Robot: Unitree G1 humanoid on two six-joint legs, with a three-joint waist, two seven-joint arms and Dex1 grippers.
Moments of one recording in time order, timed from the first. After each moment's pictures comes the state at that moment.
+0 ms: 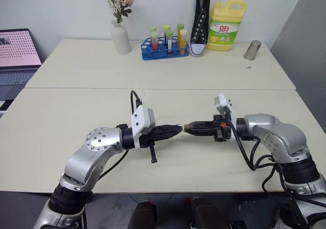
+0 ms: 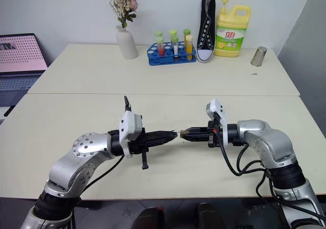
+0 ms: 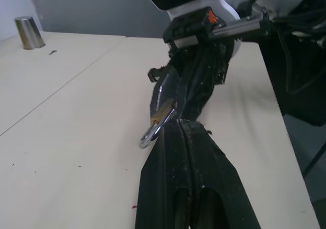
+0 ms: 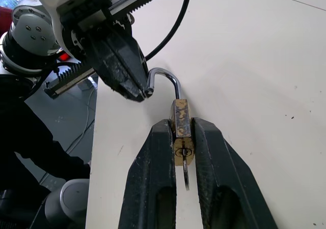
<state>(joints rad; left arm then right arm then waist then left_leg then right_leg) -0.30 0.56 -0.12 -0.40 -0.52 0.44 -0.90 -0.52 -0.59 0.14 -0.19 0.63 0.81 1.05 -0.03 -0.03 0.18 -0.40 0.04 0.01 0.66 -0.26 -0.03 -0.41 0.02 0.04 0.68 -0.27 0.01</state>
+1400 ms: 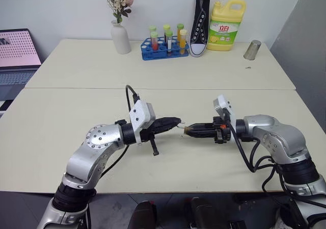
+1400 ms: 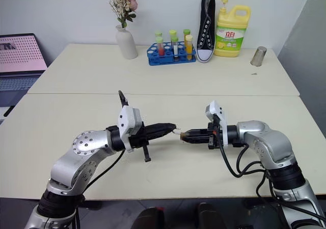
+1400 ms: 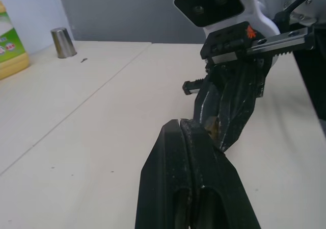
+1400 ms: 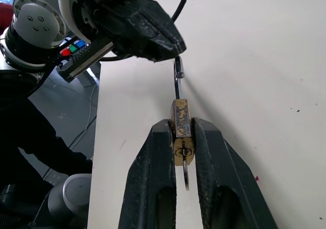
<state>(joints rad) -0.30 0.57 -0.11 -0.40 -0.41 0.35 -0.87 -0.52 -0.59 0.15 -0.19 0.61 0.82 1.06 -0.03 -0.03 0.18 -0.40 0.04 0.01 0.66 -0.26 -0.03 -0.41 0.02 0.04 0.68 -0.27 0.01</state>
